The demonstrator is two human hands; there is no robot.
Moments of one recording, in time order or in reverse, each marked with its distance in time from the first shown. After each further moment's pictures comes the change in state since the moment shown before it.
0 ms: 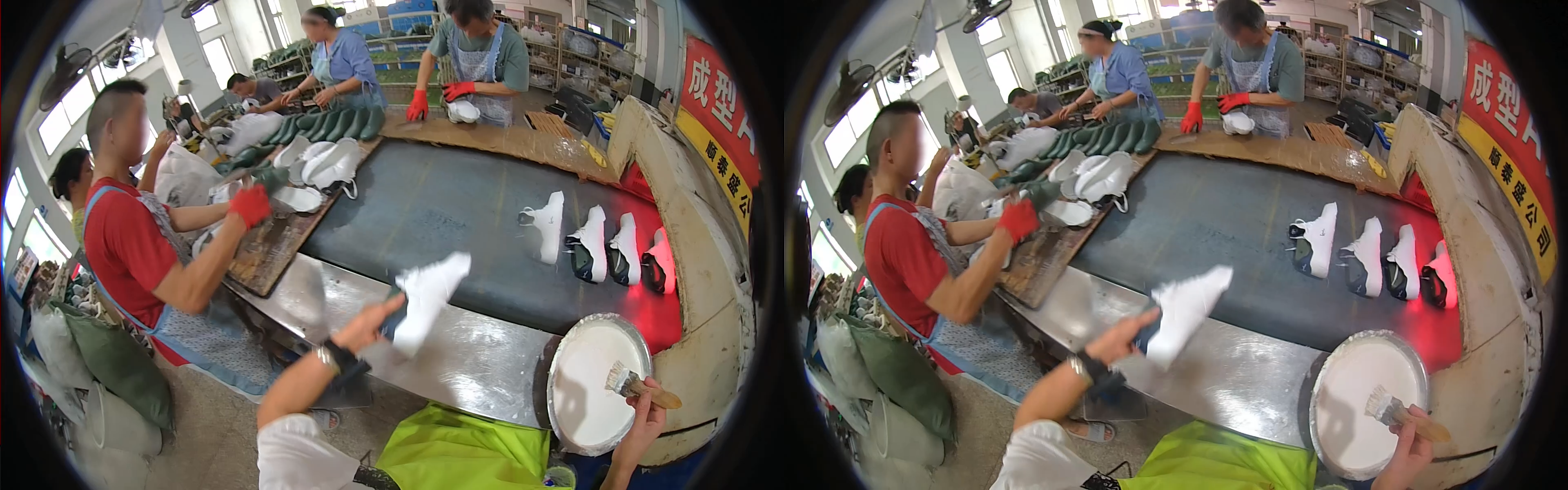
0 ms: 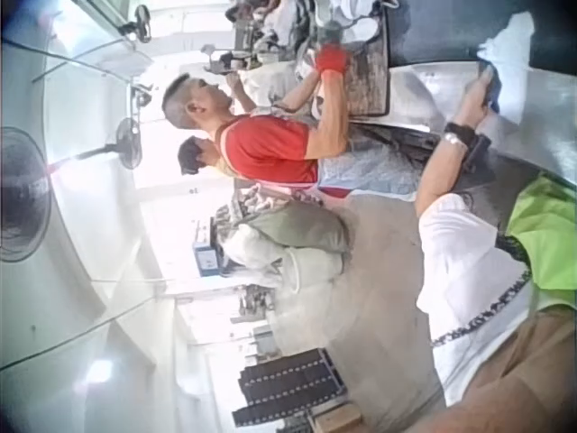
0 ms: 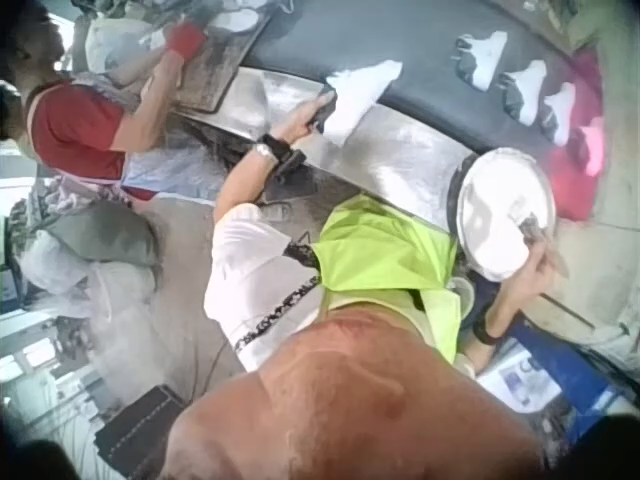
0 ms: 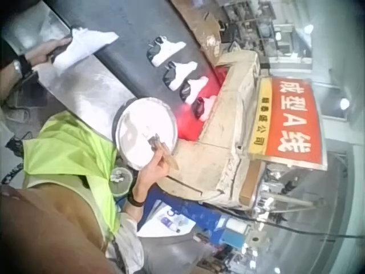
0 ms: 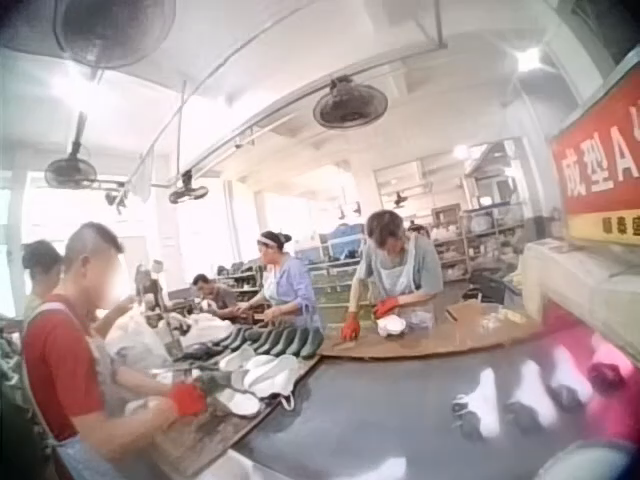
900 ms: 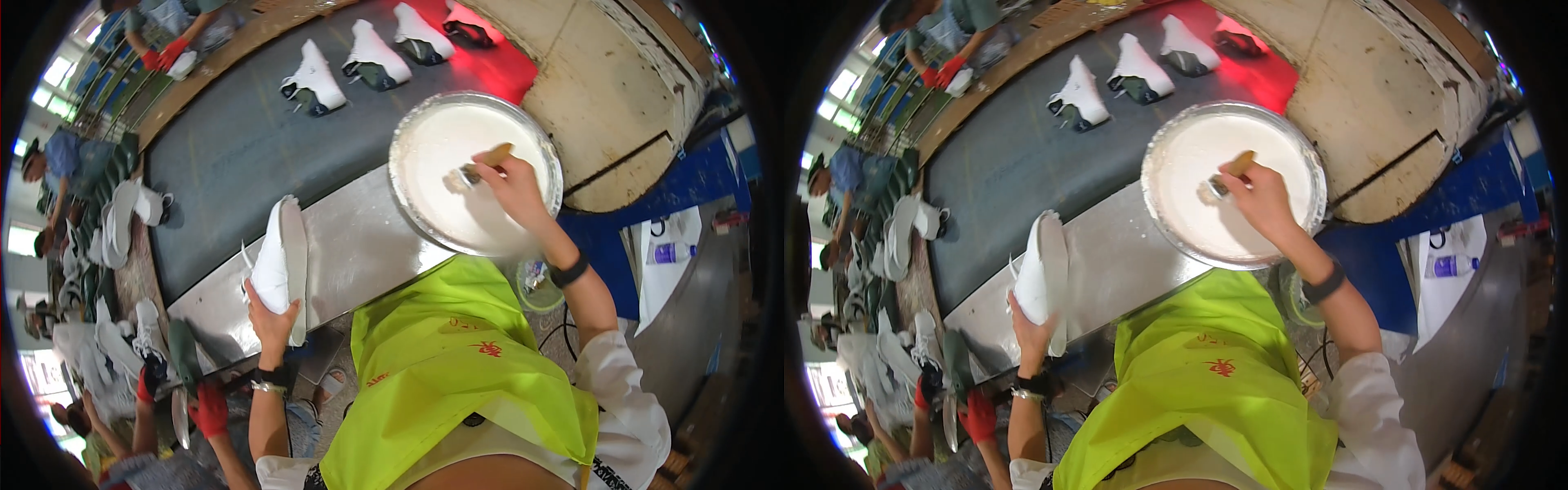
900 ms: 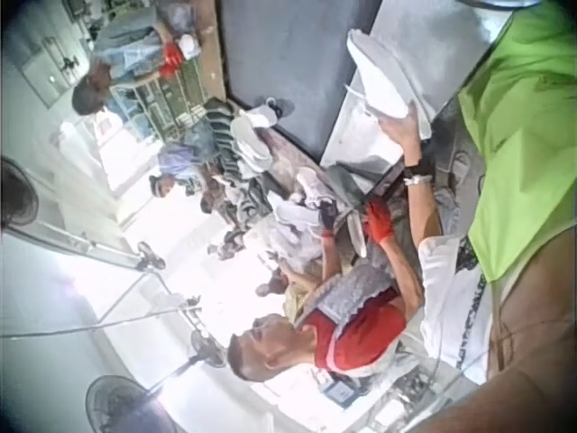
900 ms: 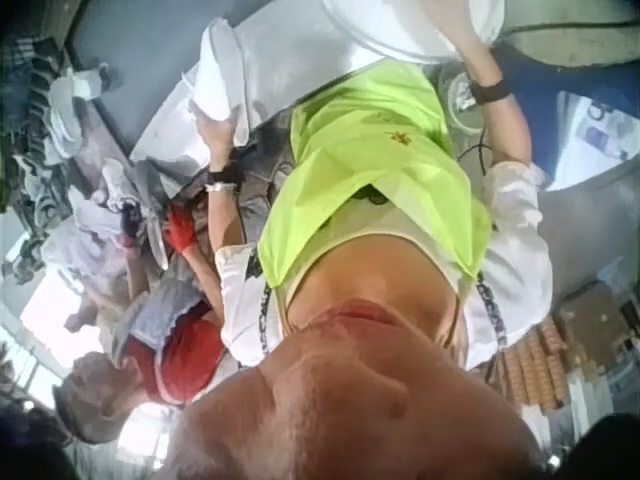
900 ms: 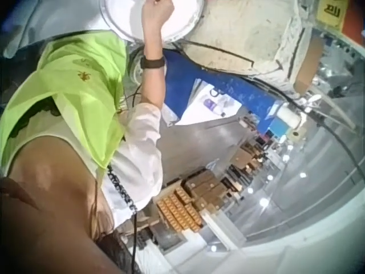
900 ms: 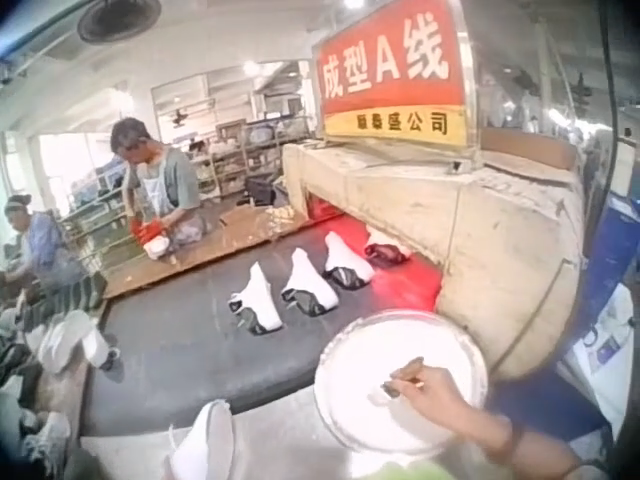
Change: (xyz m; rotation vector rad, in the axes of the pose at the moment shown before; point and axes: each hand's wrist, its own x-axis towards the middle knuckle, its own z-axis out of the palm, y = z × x) left_hand -0.045 -0.066 0.040 1.323 0.217 0.420; right_hand 0.022 0.105 0.012 -0.269 -0.136 0.083
